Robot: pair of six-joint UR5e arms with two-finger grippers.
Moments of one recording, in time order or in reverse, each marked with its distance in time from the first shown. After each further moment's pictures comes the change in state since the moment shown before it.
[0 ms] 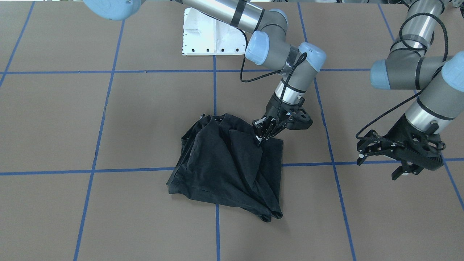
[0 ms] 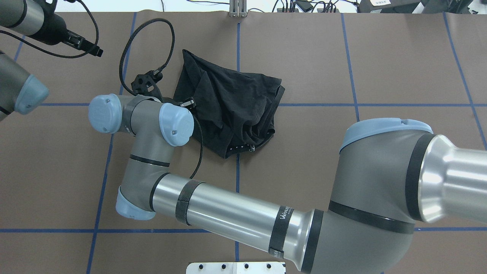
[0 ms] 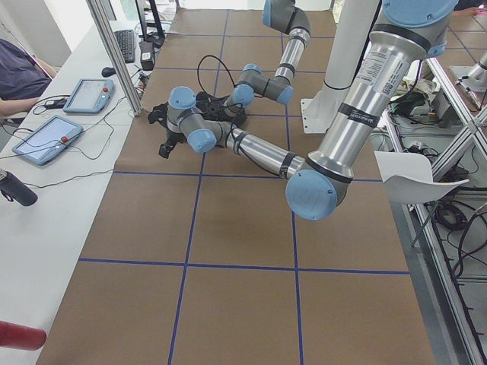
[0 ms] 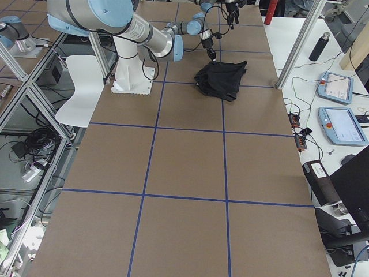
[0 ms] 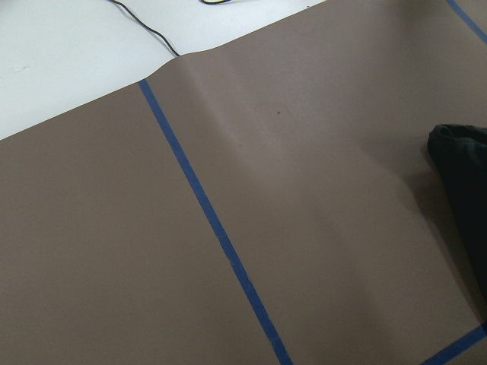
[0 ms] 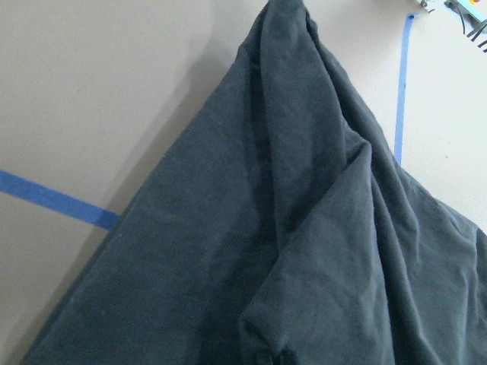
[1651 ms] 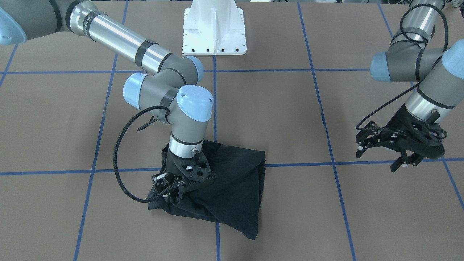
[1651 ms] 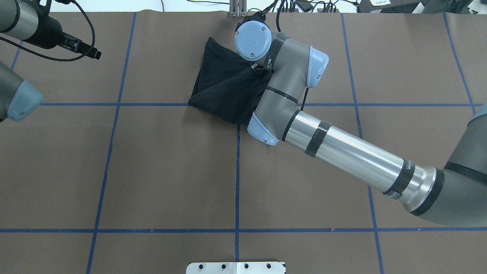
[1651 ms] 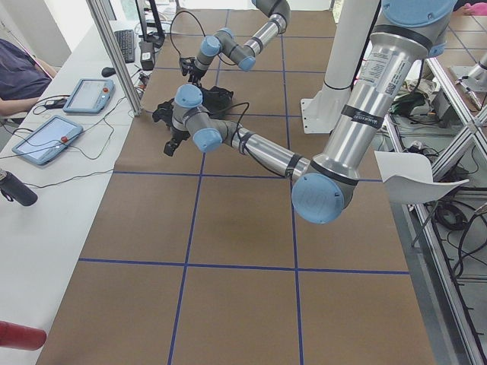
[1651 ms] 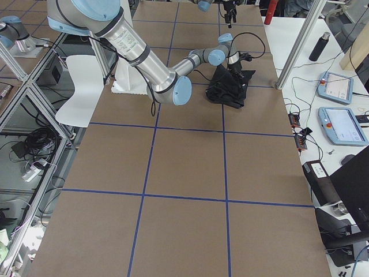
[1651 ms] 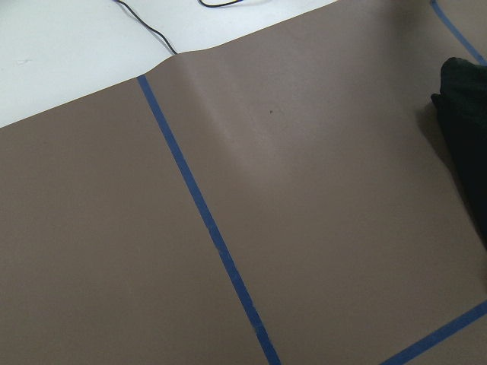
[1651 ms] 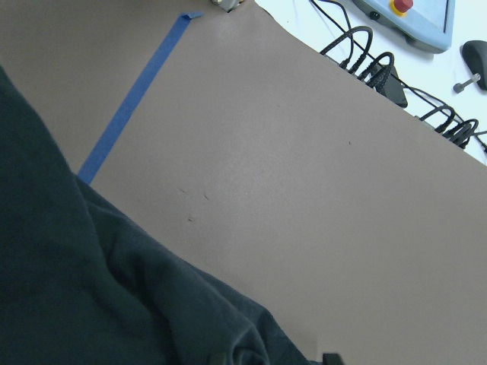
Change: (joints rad) left arm 0.005 0.041 -0.071 -0.002 0.002 -0.053; right arm 0.315 -0.485 0.471 0.177 0.231 -0.307
